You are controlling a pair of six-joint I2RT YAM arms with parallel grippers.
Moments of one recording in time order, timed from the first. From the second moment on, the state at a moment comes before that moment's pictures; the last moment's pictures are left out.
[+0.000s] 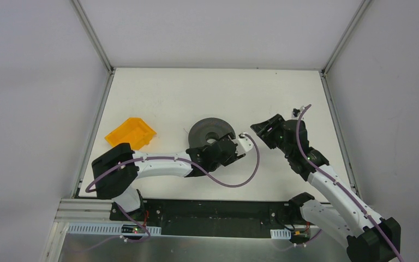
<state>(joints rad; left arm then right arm) -1.17 1.60 0.92 0.10 -0.45 0.22 0.47 0.85 0.62 -0.23 0.07 1.07</state>
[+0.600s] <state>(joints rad) -0.62 1.30 1.06 -0.25 -0.30 -0.20 0.47 0.95 0.61 -0.19 -0.11 1.00</state>
